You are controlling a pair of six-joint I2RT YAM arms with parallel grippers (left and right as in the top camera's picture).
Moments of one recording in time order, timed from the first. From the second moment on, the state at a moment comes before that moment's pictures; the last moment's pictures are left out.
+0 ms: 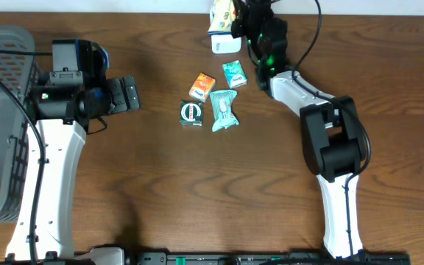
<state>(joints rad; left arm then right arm) 0.02 1.44 1.41 -1.01 0.07 -0.20 0.30 2.38 1.71 0.69 -0.08 0.15</state>
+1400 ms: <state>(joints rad) 0.02 1.44 1.41 -1.01 0.07 -0.20 -0.04 2.05 1.72 -0.54 -0.58 -0.10</state>
